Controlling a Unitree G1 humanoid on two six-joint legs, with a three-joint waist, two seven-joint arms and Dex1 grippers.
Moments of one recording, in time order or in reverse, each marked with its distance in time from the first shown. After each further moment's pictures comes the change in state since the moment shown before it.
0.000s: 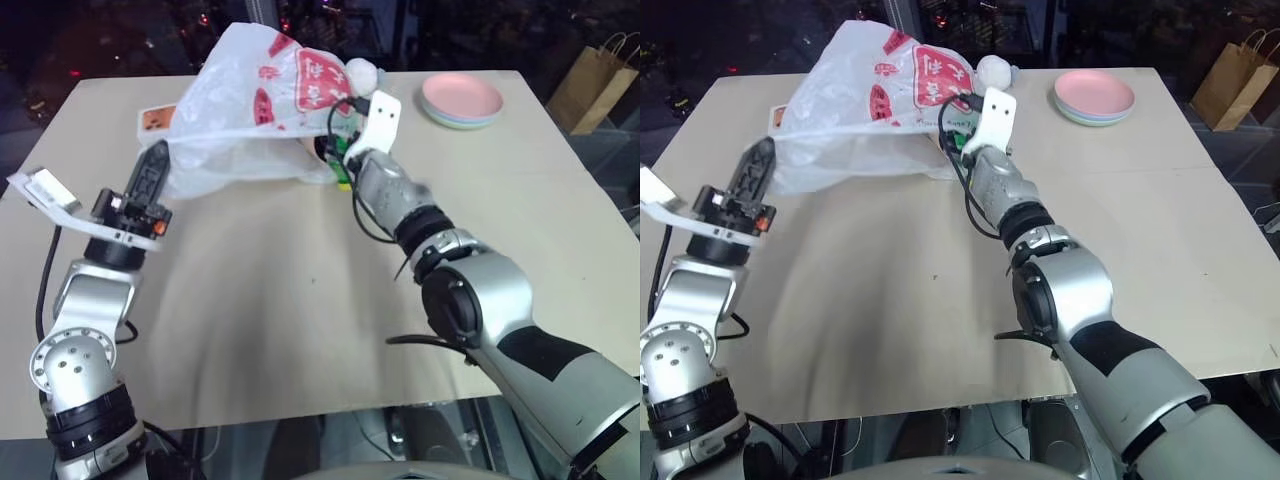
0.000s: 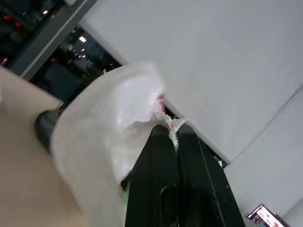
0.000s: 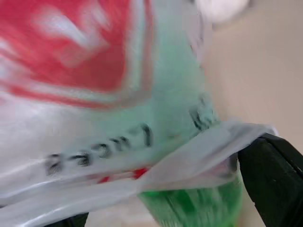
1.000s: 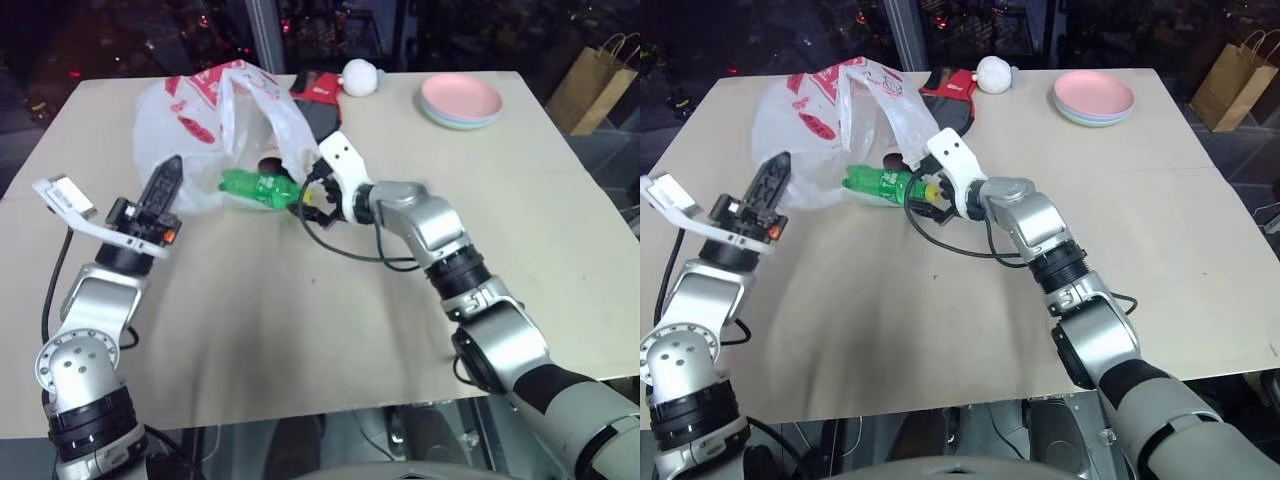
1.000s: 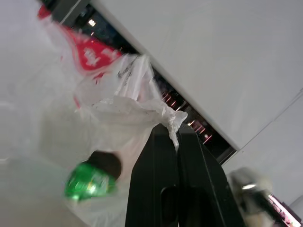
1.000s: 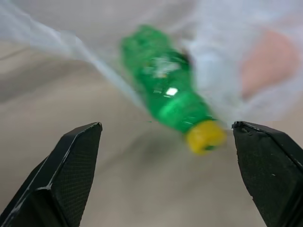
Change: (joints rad) left arm 0.129 -0.007 -0.009 0.030 0.061 0.055 -0.045; right arm 0.437 -0.181 0.554 -0.837 -0.223 0.501 0.705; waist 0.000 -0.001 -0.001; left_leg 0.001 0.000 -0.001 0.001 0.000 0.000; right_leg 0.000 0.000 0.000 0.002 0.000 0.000
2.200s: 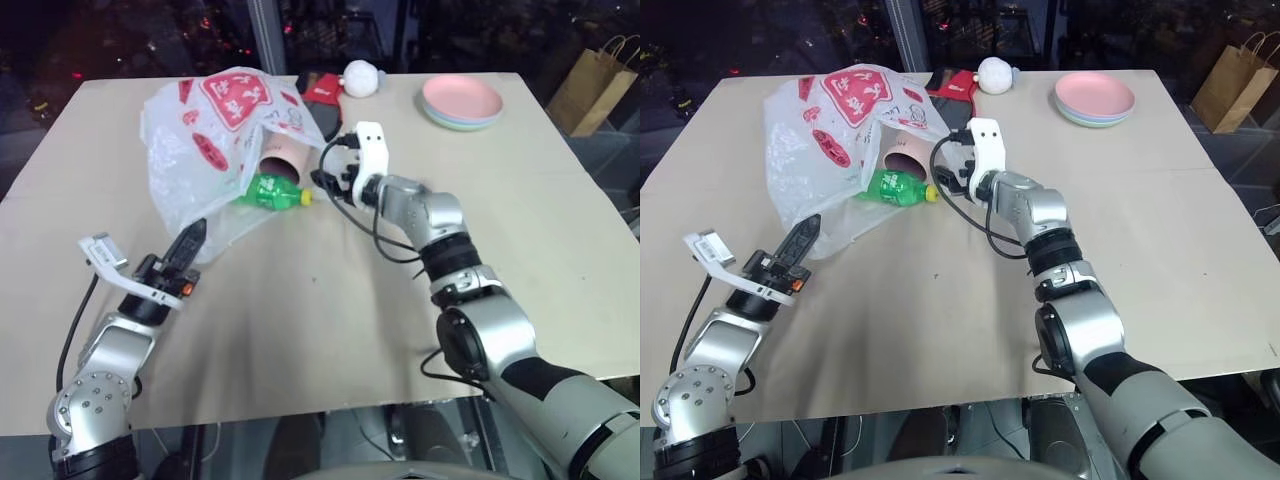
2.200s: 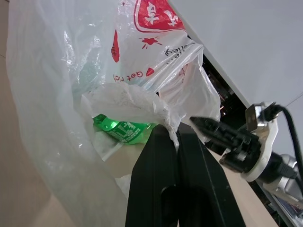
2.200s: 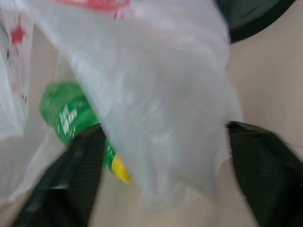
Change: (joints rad) left arm 0.147 -0.055 -0.030 -0.001 0.108 -0.008 -0.114; right arm -0.095 0.117 -0.359 0.309 0.104 0.030 -0.281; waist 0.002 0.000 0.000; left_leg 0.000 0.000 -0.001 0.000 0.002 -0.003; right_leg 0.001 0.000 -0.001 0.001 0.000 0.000
